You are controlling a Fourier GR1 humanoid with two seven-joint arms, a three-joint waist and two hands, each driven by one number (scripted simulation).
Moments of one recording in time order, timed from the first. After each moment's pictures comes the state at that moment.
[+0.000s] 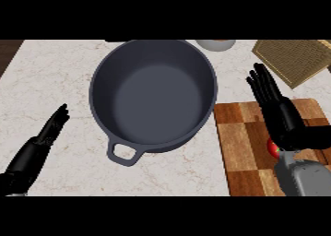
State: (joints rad) left arm 0.07 0.54 -0.23 -1.59 0.18 0.08 -0.19; right arm -0.21 -0.19 0.07 -1.60 -0.15 0.00 -0.01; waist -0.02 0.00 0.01
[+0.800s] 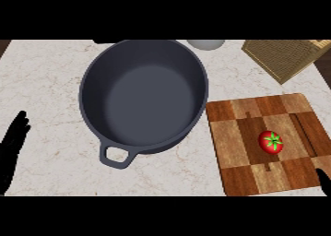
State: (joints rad) left arm 0.12 0.55 -0.08 -1.51 0.19 0.25 -0.01; right arm 0.37 -0.27 -0.20 -1.68 0.37 -0.70 0.13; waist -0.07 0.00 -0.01
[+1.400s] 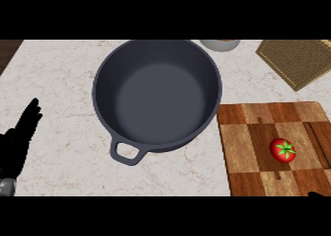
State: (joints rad) left arm 0.02 0.53 -0.11 -1.52 0.15 0.26 0.09; right arm 0.47 -0.31 -0.10 -2.14 0.69 -0.36 0.77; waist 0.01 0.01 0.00
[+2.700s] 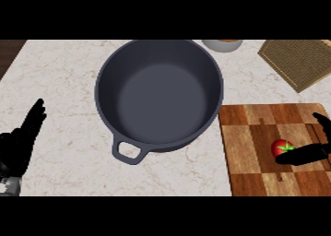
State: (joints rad) left arm 0.01 0.49 -0.10 -1.50 0.11 0.23 0.09; right arm -0.10 -0.44 -0.02 -1.74 0.34 0.18 1.18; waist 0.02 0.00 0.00
